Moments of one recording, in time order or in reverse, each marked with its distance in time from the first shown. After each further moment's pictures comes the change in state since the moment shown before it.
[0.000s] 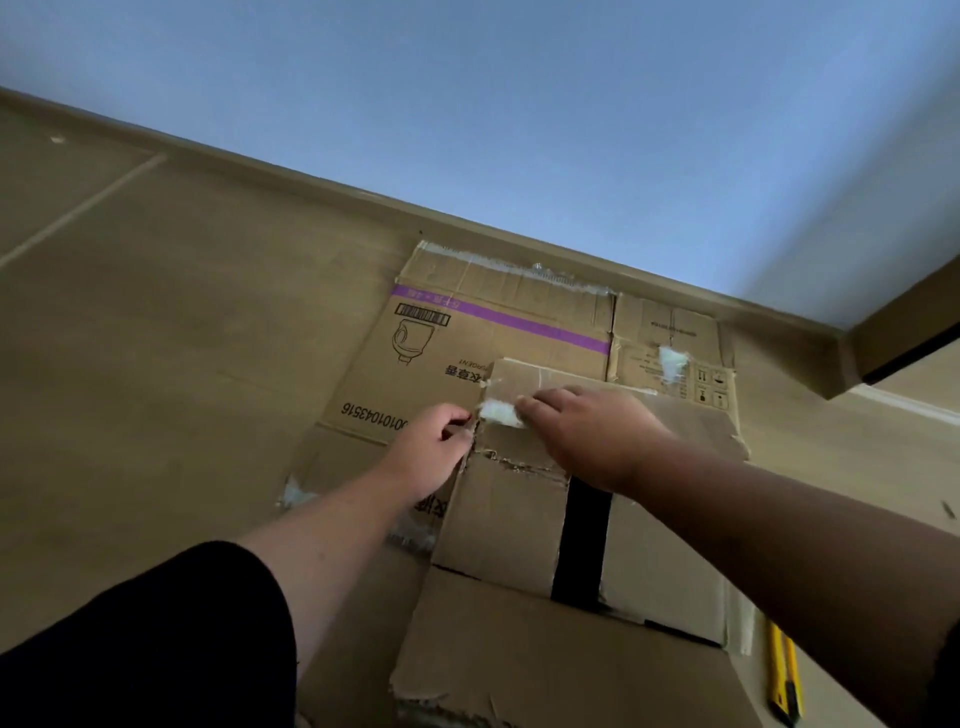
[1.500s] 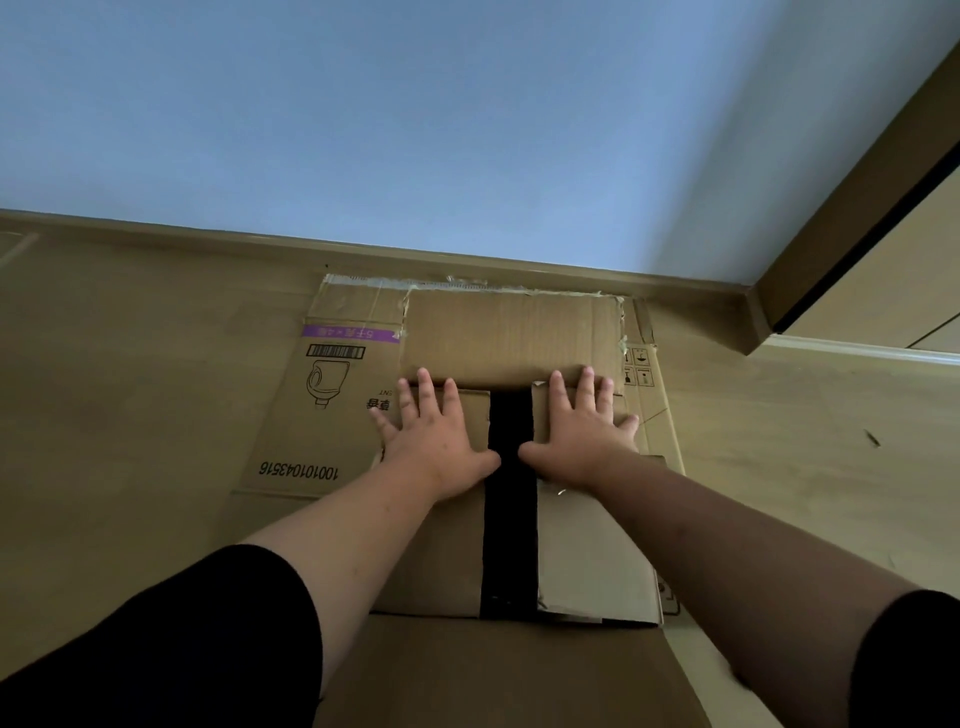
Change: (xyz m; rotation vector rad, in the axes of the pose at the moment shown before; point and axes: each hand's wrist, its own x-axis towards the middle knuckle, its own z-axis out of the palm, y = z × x) left_hand 0.053 0.096 0.077 0.857 -0.188 0.040; right_hand -0.041 0.065 0.068 0.587 -0.196 0.809
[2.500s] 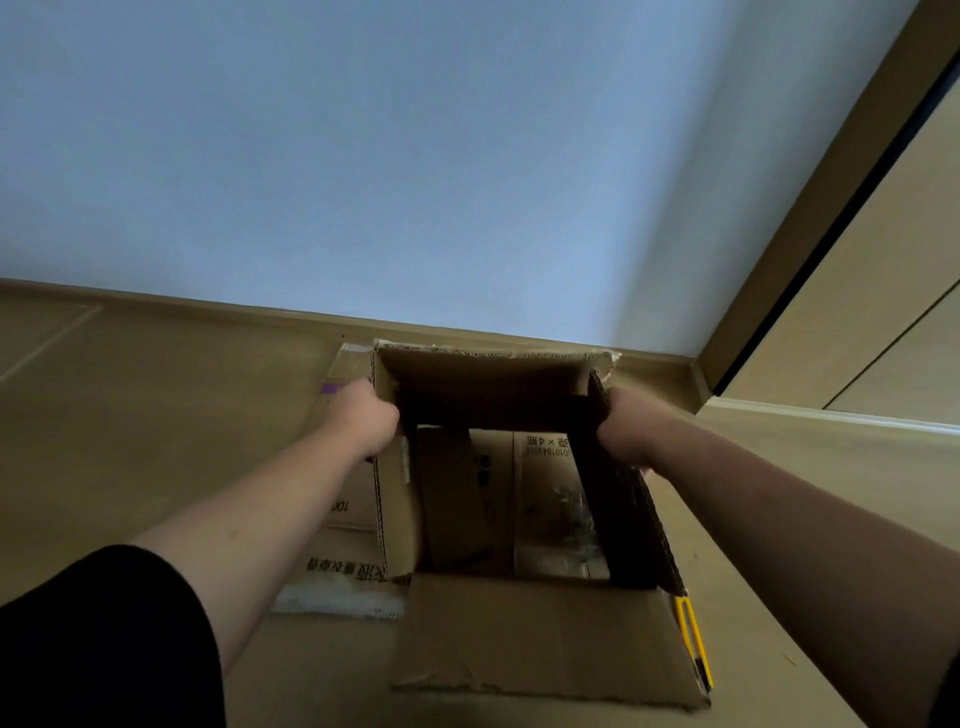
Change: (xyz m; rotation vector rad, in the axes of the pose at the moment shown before) left_hand -0.099 -0.035 -0.116 -0.594 0.376 -0.220; right_hand -0.113 0.031 -0.134 0.238 0.108 0.090
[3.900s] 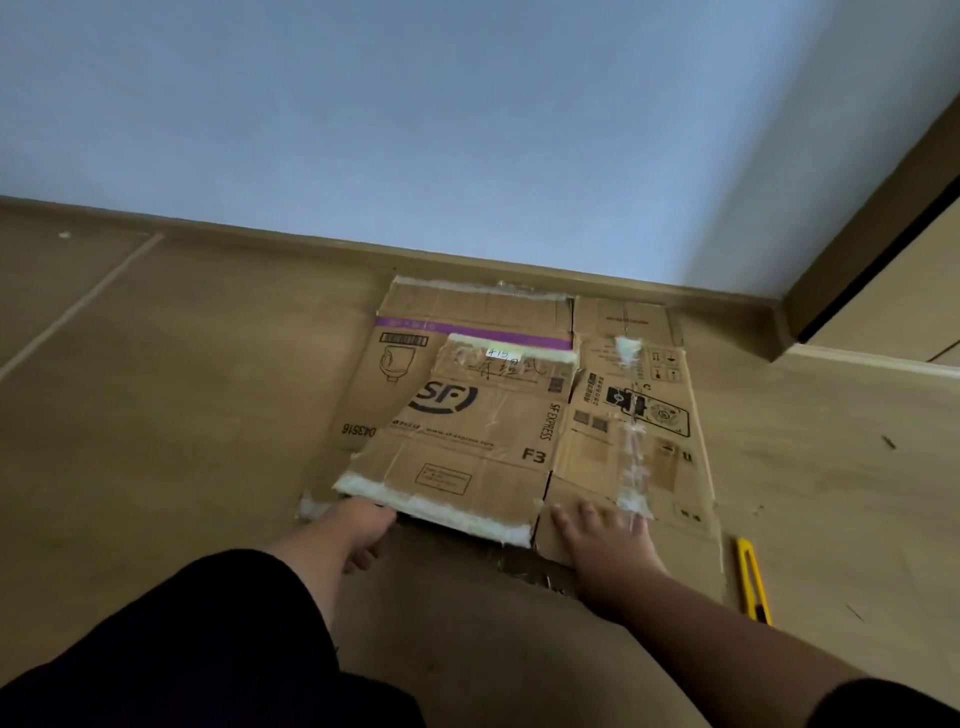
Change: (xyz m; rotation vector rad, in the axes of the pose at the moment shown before) left_hand -0.043 -0.201 0.060 0.093 -0.504 -0.507; right_hand -0.055 0.034 0.231 -0.684 -0.272 -0.349
